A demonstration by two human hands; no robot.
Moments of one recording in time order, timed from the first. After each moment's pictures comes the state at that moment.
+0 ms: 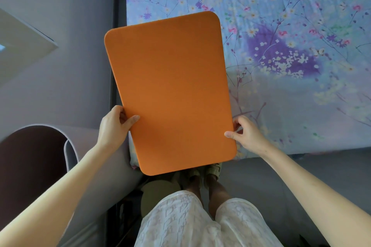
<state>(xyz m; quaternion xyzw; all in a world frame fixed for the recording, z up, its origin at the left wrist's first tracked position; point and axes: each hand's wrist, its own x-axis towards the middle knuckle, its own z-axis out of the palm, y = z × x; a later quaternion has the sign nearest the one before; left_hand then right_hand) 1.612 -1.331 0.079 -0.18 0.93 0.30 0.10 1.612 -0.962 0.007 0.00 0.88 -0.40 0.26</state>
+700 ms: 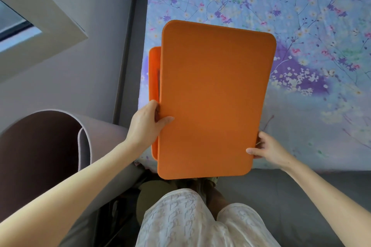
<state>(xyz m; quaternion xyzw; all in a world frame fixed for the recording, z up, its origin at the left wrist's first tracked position) 1.619 -1.291 0.111 -0.11 0.94 0.32 0.09 1.620 -0.940 0.019 0.11 0.78 -0.48 0.38</state>
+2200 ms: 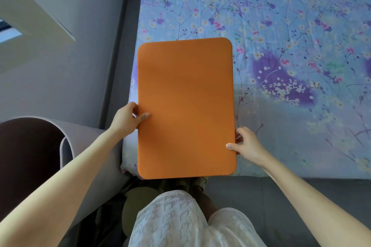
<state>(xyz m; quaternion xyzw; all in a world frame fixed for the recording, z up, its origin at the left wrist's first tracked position) 1.567 -1.349 0.047 -0.20 0.89 0.36 0.19 1.578 -0.985 0.037 0.02 0.89 -0.33 0.31</state>
